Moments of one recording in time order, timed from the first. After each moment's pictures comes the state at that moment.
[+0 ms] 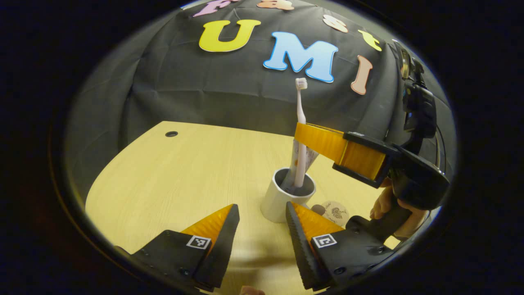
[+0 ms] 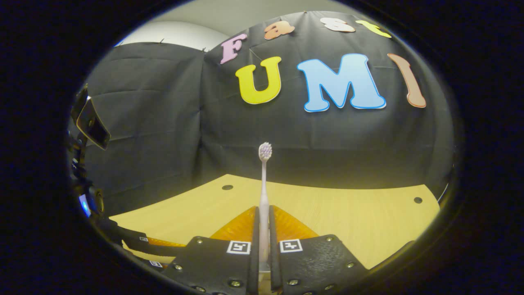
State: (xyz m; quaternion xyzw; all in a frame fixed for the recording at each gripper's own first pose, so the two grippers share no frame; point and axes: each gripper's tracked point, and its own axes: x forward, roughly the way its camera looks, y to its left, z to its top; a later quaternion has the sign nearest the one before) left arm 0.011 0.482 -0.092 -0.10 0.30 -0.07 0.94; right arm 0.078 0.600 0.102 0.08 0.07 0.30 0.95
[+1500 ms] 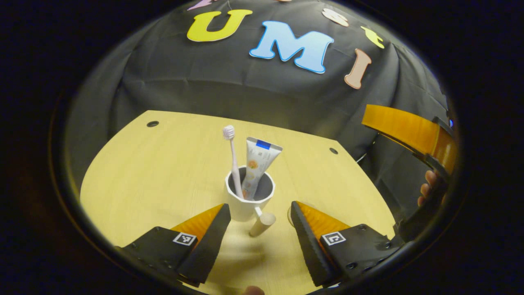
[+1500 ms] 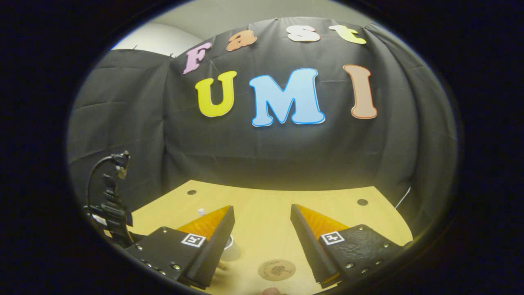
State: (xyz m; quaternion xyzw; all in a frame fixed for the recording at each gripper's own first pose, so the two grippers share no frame) left arm 0.024 0.400 -0.079 -0.12 0.37 -0.08 0.92; right arm 0.039 0.438 0.143 0.11 0.11 0.16 0.98
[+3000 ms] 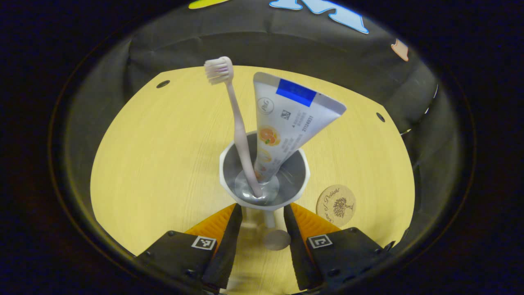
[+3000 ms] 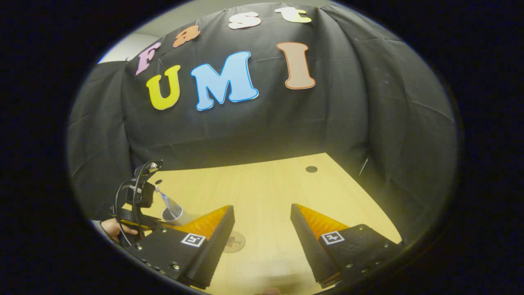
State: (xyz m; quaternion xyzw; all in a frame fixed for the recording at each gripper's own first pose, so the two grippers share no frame) left arm 0.042 0.404 -0.162 -0.09 0.55 0.03 0.83; right arm -0.005 0.307 0.074 0.16 0.21 0.05 0.96
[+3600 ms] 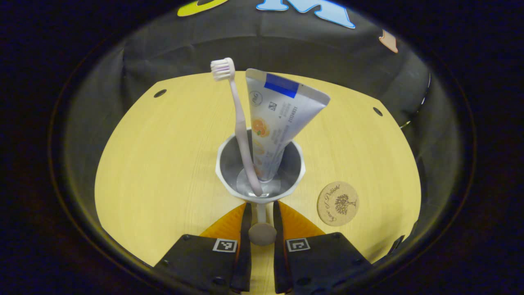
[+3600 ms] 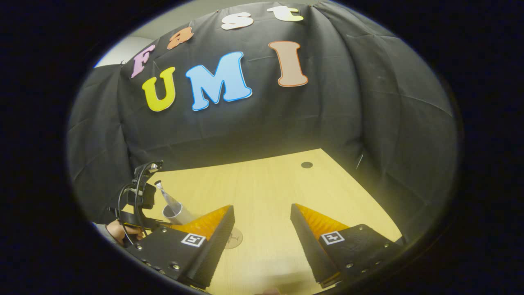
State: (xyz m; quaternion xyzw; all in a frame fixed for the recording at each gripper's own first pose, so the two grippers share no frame) left arm 0.044 0.390 -0.162 -0.06 0.53 0.00 0.84; right arm -0.018 0.296 0.072 0.17 0.22 0.04 0.96
